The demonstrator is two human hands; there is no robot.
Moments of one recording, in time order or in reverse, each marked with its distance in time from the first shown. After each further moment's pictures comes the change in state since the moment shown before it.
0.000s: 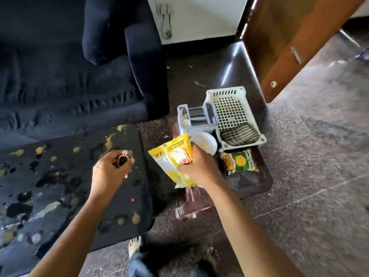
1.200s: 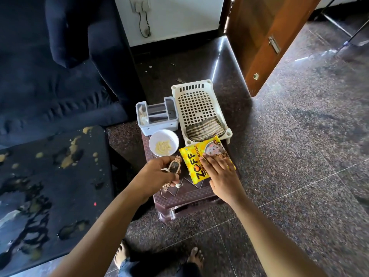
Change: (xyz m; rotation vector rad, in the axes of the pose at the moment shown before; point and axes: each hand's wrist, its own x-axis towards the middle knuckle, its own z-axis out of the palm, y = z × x) left_hand -0.075 0.111 0.175 -0.253 -0.718 -0.163; right_hand 0.004 0.258 -0.054 -0.786 0.274 -0.477
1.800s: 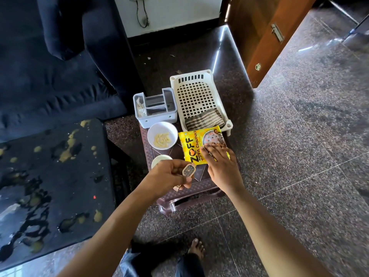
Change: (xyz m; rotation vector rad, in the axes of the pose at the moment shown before) left_hand 0.003 -0.018 0.024 0.044 -0.121 -0.026; right_hand 0.006 0.002 0.014 -0.013 0.163 0.063
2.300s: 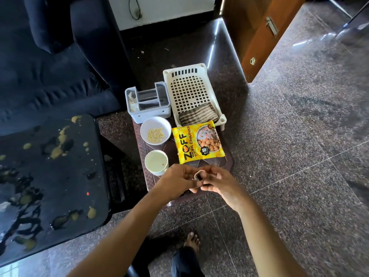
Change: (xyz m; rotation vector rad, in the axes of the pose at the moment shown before) left_hand 0.021 -0.026 0.037 0.165 -0.070 -0.017; right_hand -0.033 -0.017 -0.059 1.675 -0.528 0.822
